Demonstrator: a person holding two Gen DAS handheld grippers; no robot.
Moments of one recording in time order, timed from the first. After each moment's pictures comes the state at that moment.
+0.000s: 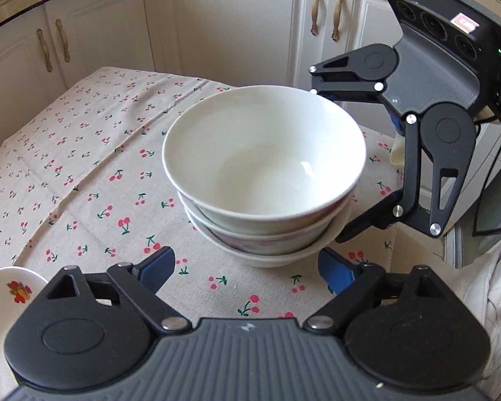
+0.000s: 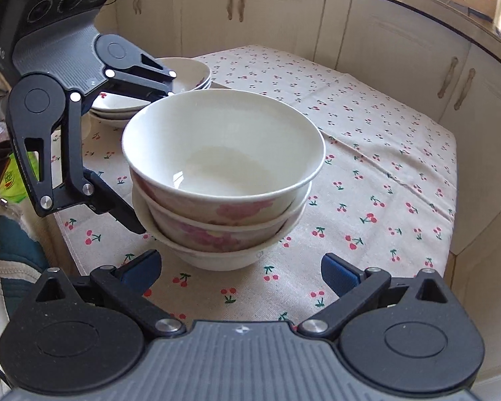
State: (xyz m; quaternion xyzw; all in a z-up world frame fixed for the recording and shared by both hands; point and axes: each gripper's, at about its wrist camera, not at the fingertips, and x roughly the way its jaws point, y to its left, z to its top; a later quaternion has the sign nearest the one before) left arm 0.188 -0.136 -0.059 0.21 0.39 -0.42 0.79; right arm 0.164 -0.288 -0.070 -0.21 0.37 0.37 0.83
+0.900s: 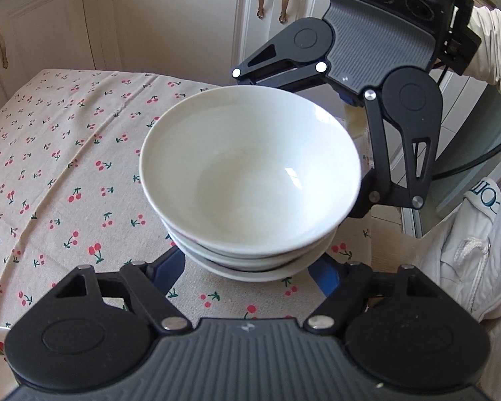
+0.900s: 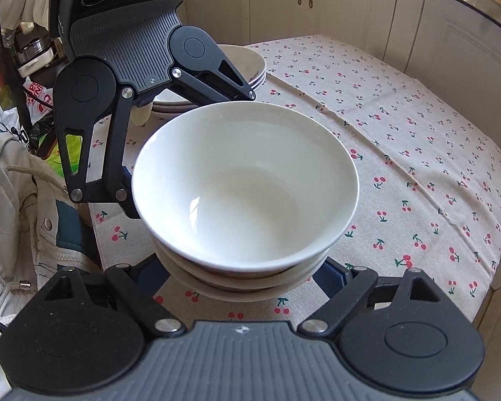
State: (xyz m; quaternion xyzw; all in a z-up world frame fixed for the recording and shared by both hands) left arm 0.216 -0.143 -0.059 0.23 0.41 -0.51 0.72; right arm 0.199 -0.273 -0.060 -0.23 0.40 0.47 0.75
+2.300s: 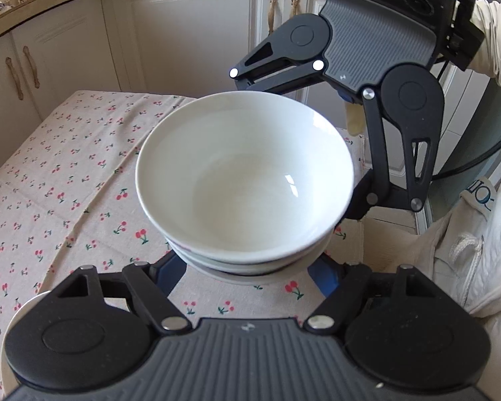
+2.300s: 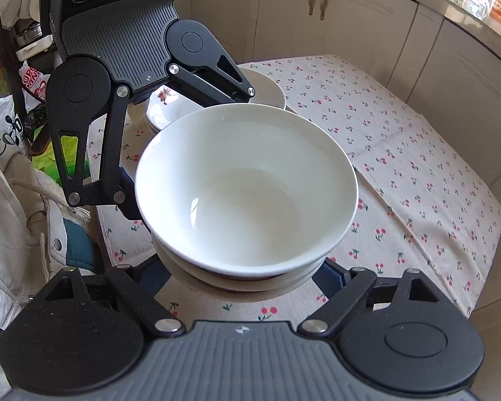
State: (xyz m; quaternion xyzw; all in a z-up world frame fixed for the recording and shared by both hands) left arm 0.211 -0.072 -0.019 0.24 0.37 -0.48 0.76; right arm 0.187 -0.225 -0.019 -0.28 0.38 0.47 0.75
